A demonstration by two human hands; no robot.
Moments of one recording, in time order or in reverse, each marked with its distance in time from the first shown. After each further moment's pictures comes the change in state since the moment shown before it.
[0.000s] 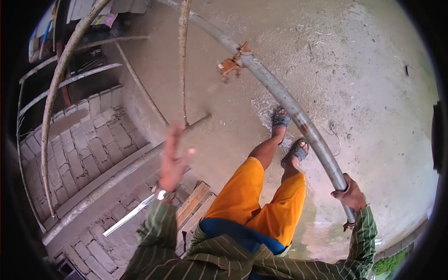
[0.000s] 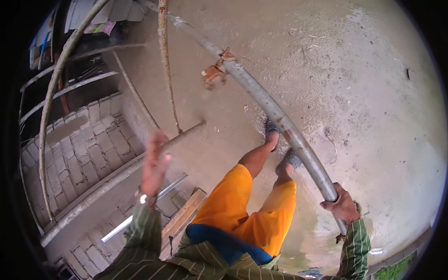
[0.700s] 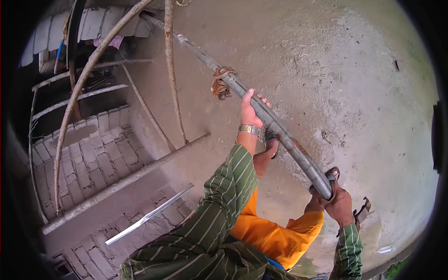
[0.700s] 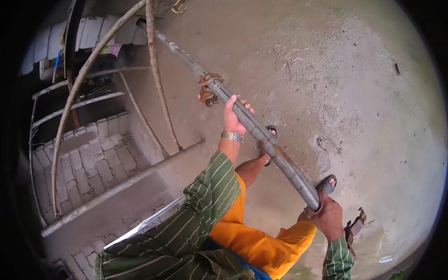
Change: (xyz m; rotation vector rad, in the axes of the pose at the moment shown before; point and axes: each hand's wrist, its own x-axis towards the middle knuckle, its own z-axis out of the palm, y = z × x) left_hand 0.178 -0.028 0.282 -1.380 -0.029 -0.400; right_hand -0.031 -0.014 -0.002 -0.169 0.260 -0.015
